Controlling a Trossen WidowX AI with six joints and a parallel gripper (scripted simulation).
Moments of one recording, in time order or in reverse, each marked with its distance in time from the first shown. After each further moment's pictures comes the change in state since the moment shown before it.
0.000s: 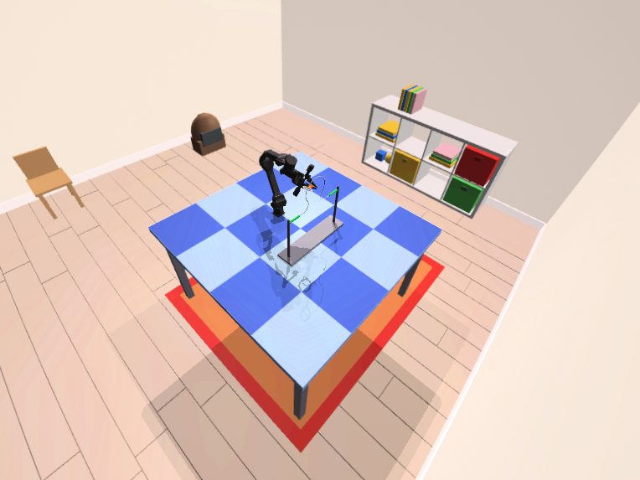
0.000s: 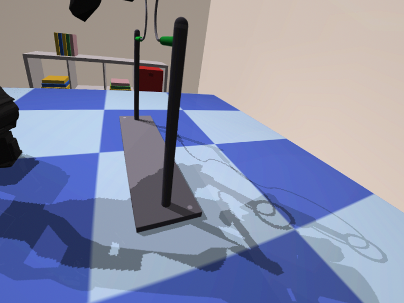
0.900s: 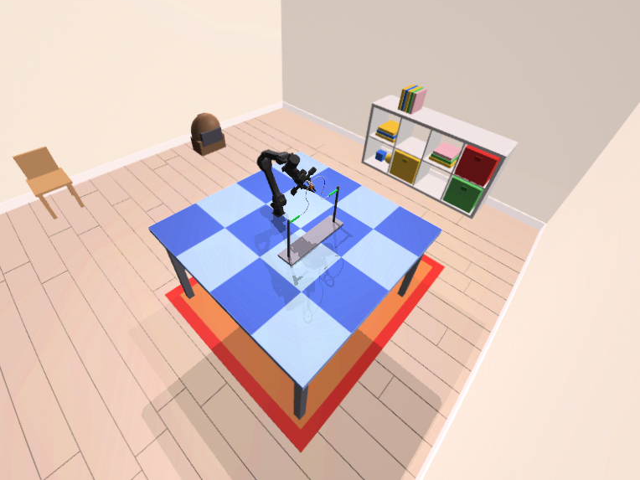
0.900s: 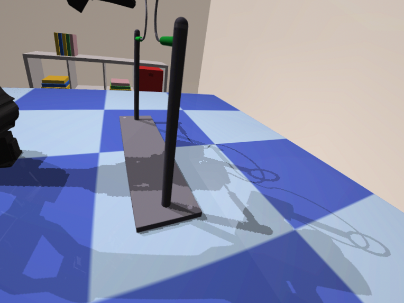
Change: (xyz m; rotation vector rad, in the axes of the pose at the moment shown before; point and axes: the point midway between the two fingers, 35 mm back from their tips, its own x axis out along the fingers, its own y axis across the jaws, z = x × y) arm 0.000 -0.015 0.003 -0.328 -0.048 -0.185
